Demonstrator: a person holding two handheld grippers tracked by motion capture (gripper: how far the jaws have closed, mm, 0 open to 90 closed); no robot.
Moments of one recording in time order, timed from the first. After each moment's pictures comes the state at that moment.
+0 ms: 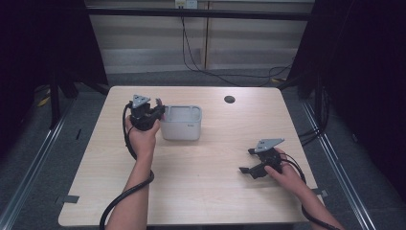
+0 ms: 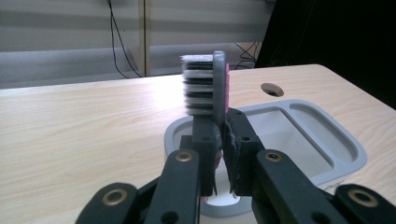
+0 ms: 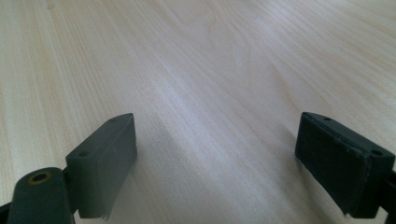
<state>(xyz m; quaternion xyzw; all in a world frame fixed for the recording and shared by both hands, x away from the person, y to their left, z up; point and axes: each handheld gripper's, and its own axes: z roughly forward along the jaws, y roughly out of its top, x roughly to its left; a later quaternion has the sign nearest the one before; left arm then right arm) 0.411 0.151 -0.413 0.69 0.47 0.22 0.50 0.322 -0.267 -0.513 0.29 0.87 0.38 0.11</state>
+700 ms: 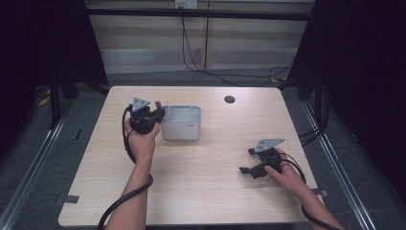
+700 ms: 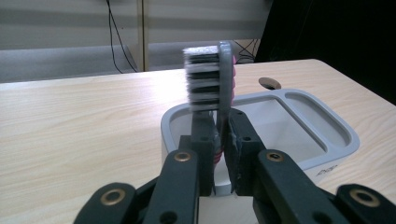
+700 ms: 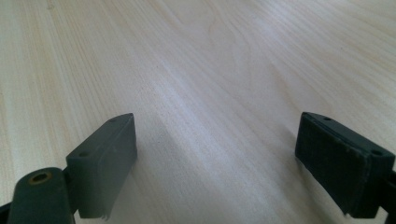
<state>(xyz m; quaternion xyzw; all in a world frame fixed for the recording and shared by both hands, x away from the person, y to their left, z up) 0.402 0.152 -0.416 0.70 0.47 0.22 0.50 0.322 -0.267 -0.513 0.29 0.87 0.38 0.11</state>
